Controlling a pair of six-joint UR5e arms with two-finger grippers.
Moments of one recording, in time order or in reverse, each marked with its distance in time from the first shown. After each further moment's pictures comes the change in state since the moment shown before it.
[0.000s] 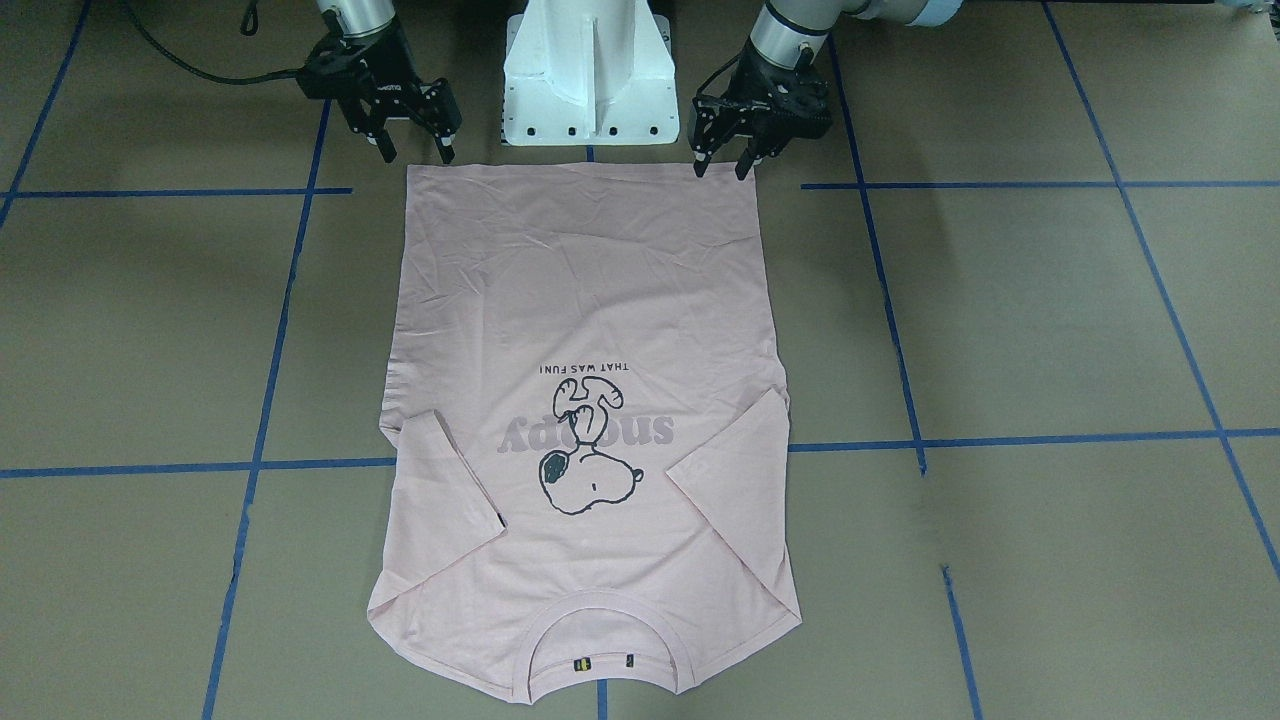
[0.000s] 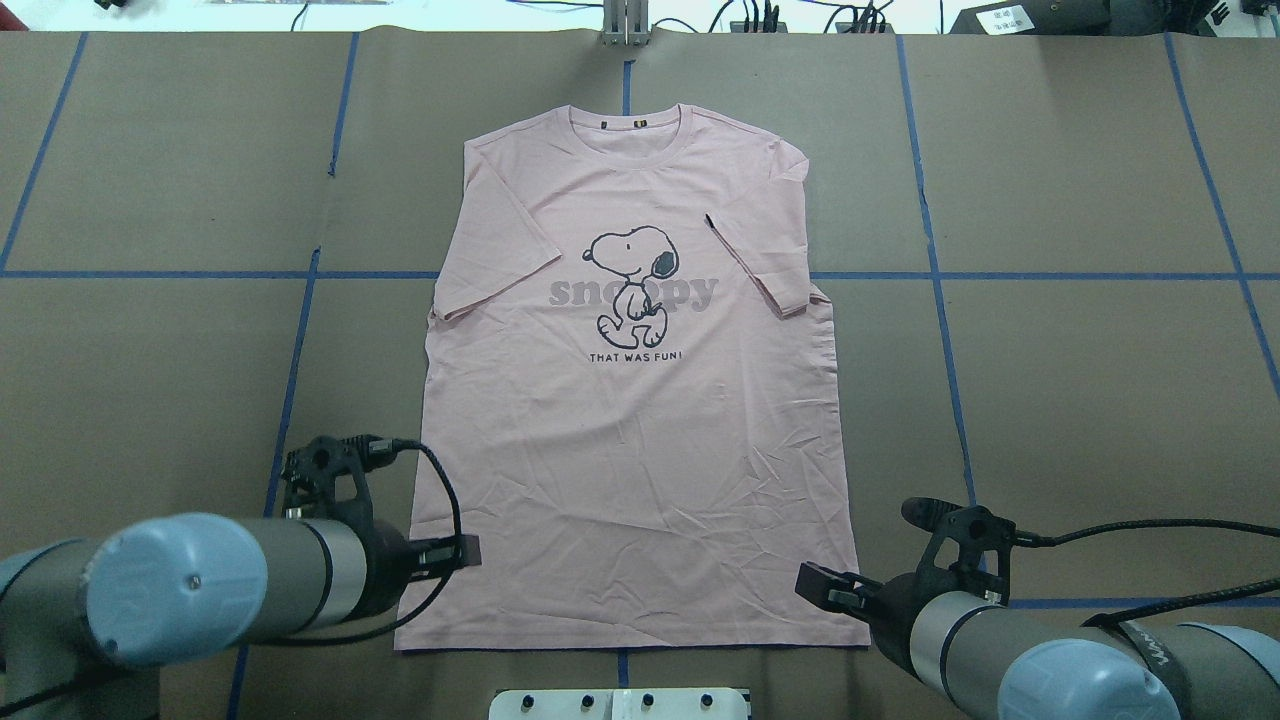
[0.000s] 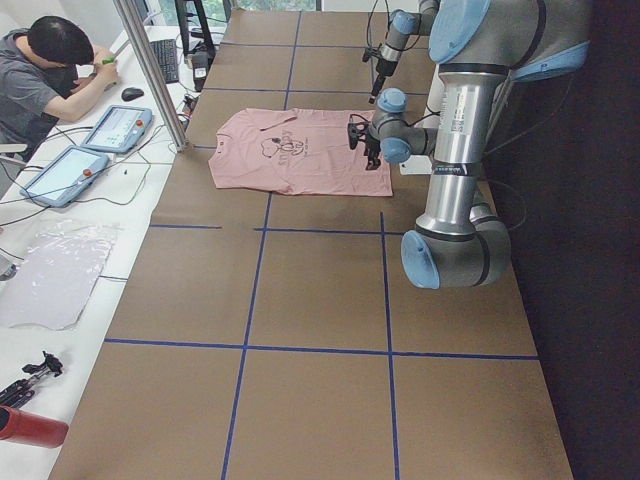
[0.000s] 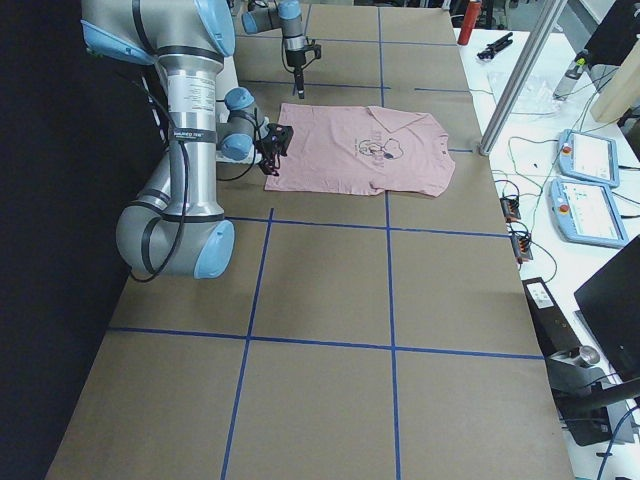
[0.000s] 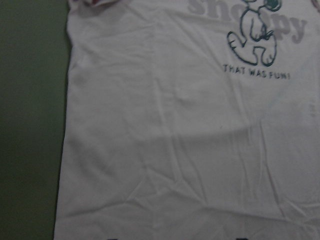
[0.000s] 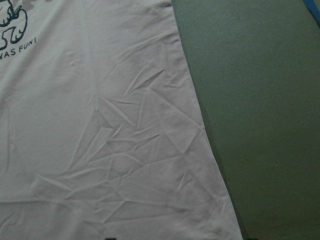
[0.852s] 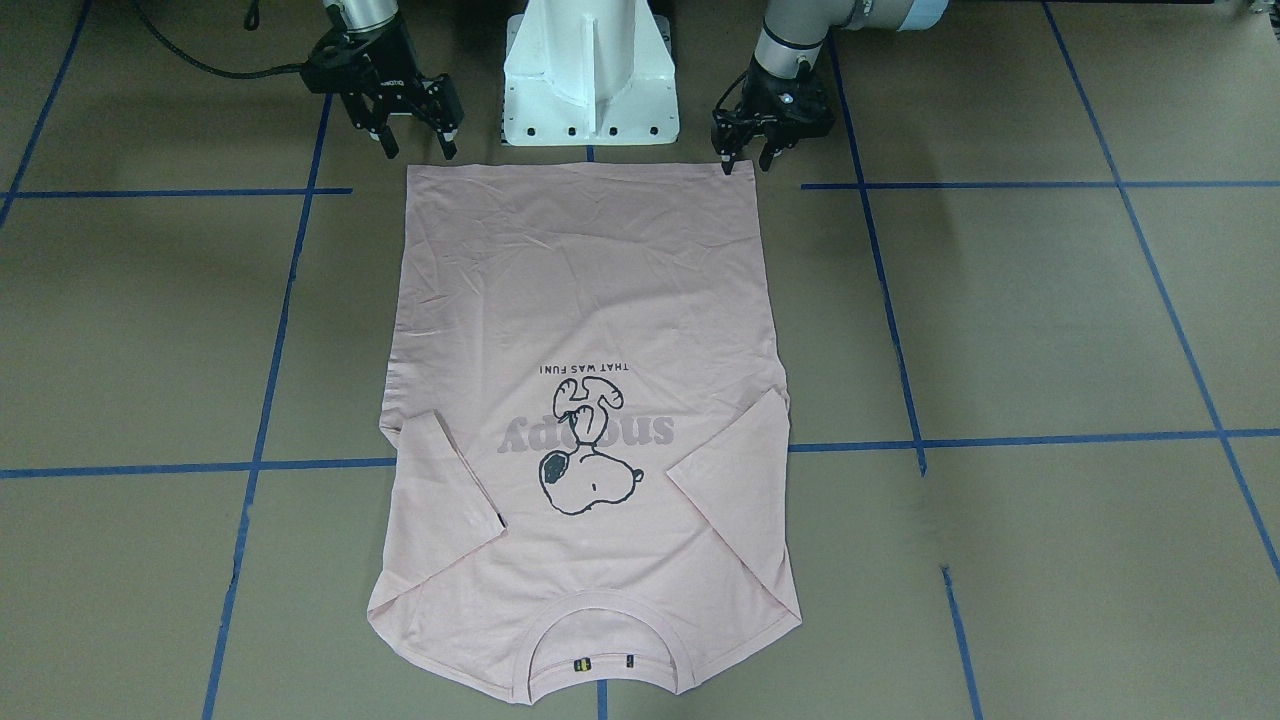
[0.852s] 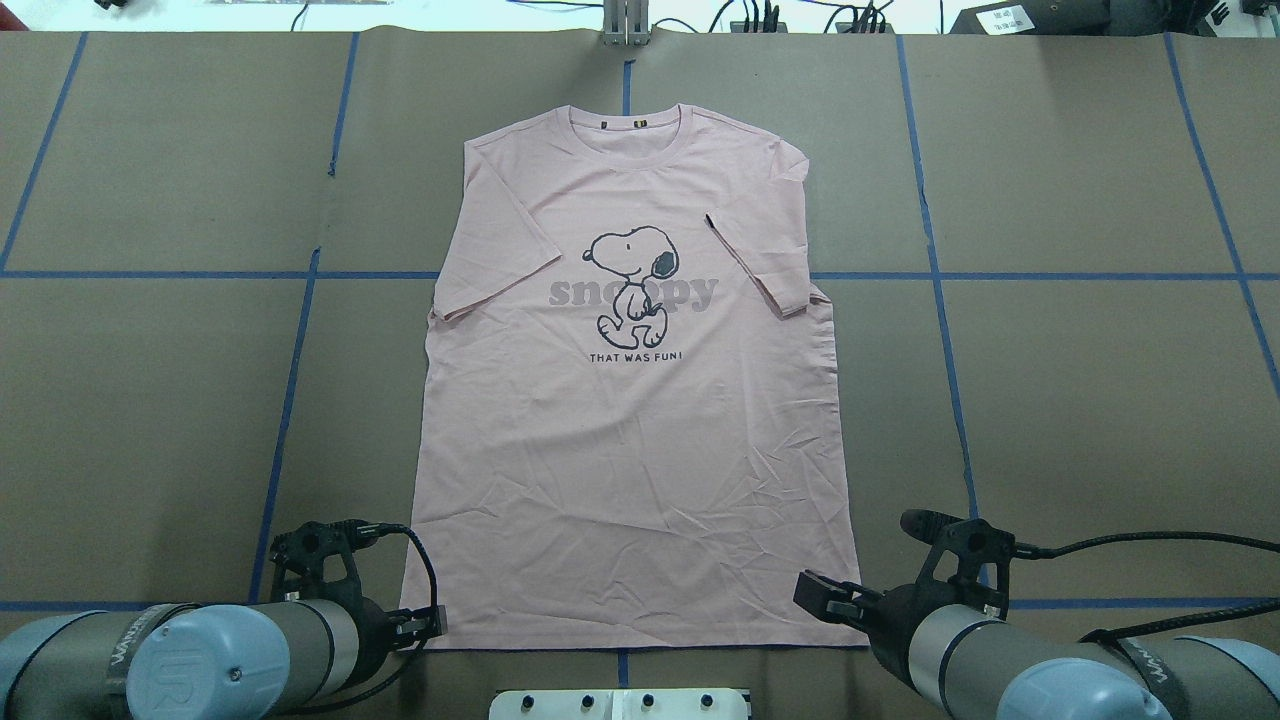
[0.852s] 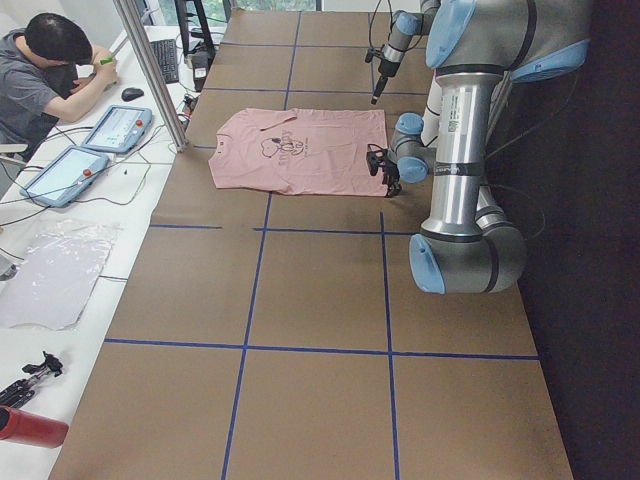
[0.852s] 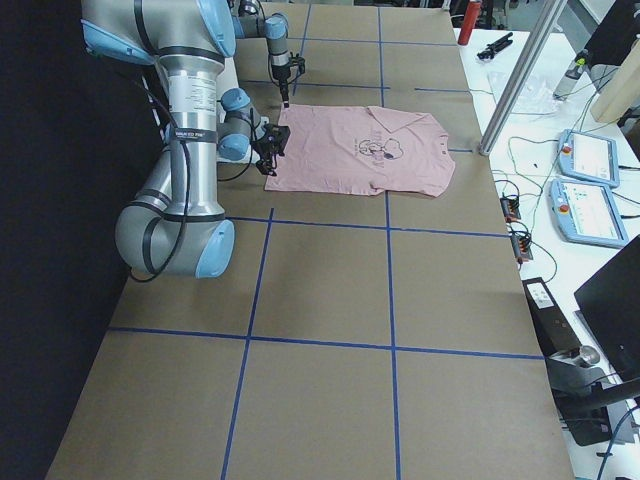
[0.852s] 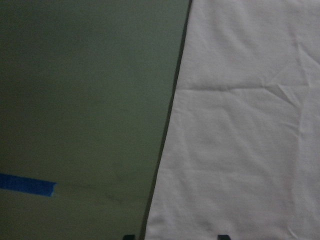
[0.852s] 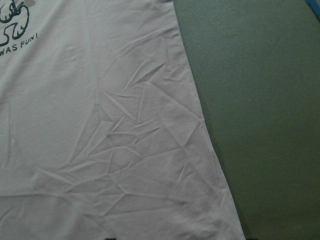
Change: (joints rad) left arm 0.097 0.058 0.065 0.007 0.052 -0.072; right arm -0.021 -0.002 0.001 0.000 -0.026 0.010
